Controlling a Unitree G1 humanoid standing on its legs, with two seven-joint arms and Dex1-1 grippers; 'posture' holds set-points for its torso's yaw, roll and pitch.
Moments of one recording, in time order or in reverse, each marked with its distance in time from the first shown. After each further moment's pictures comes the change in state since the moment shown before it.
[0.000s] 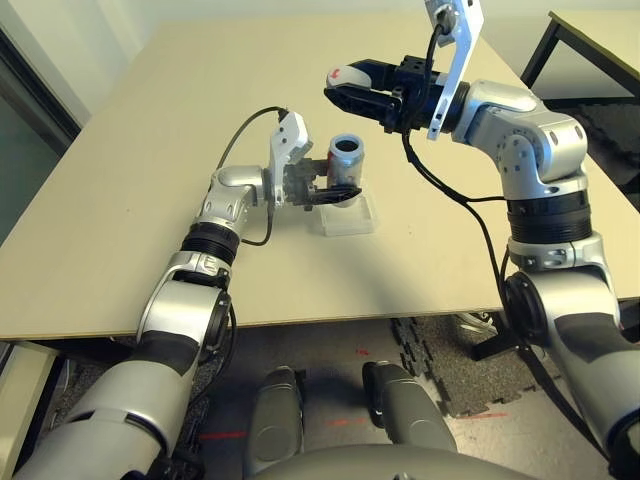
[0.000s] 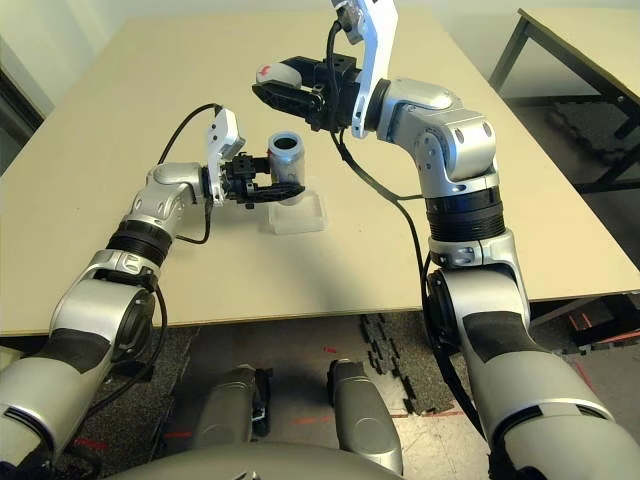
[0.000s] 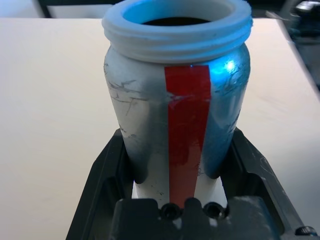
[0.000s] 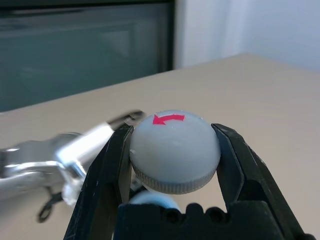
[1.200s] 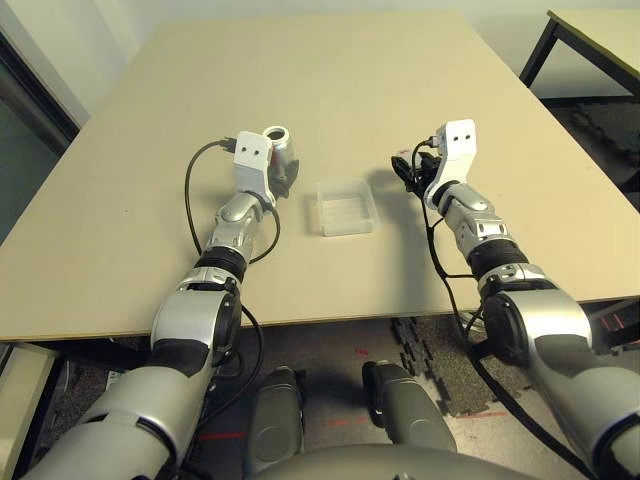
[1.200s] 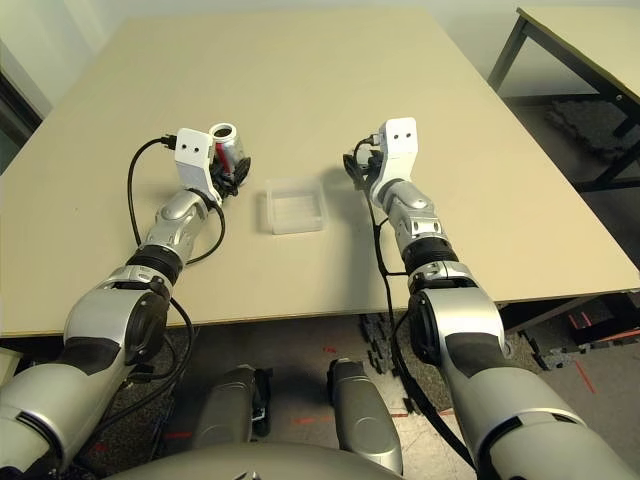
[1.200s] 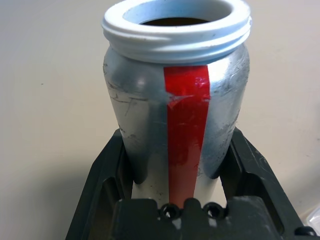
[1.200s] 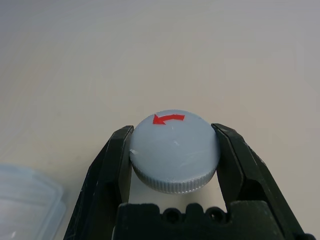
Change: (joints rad) left arm 0.054 -0.080 0.179 0.288 0.094 -0.231 0.824; right arm 0.111 0.141 -0.139 0.914 -0.224 -0.717 -0.384
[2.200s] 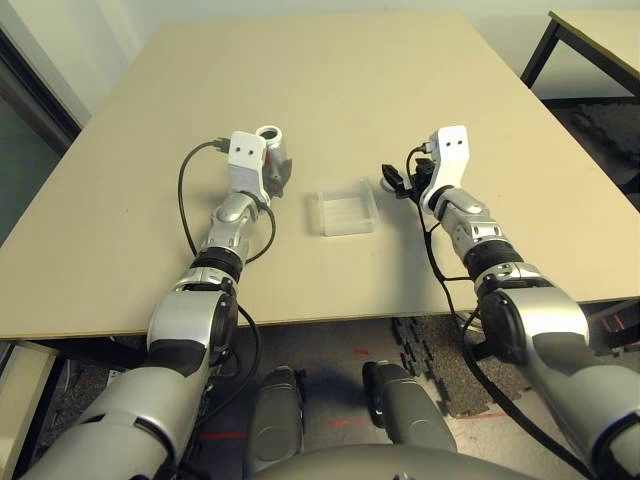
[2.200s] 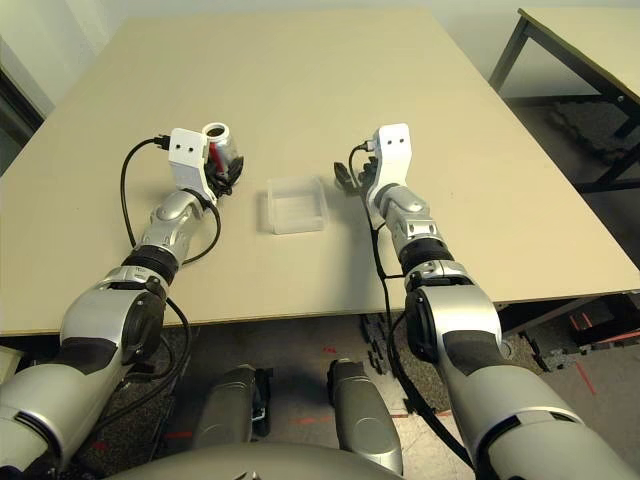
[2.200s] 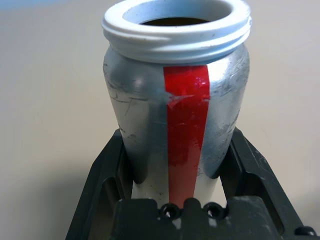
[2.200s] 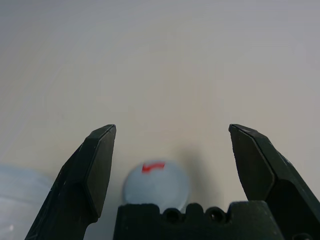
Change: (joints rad) left arm -0.046 0.059 0.022 0.005 0.000 0.003 0.005; right arm 0.003 -0.063 -0.026 -0.119 -0.006 0.075 0.066
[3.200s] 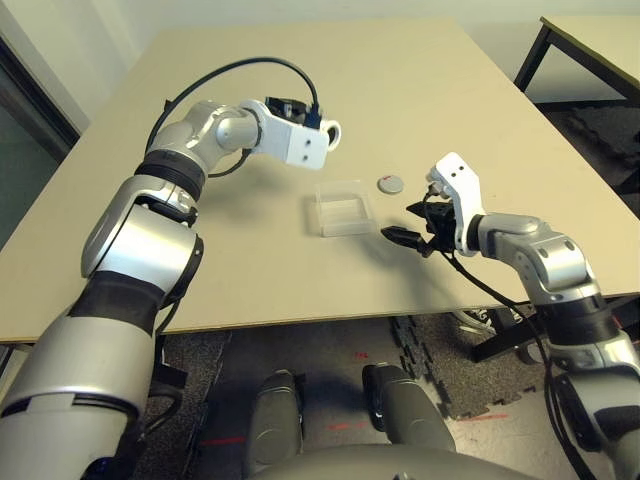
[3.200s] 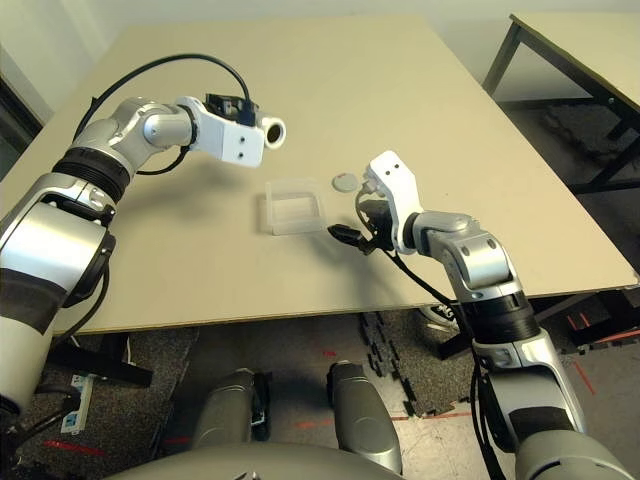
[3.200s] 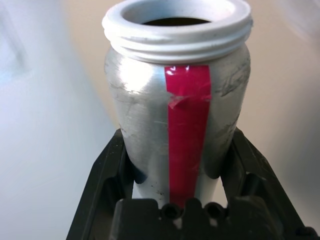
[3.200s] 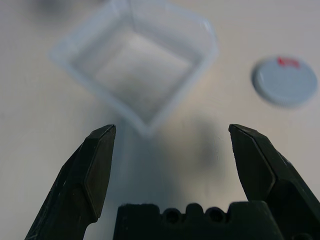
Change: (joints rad) left arm -0.411 0.215 -0.890 0.031 0.937 -0.351 -0.127; right arm 0.343 -0.193 0.310 -0.941 0.092 0.791 0.287
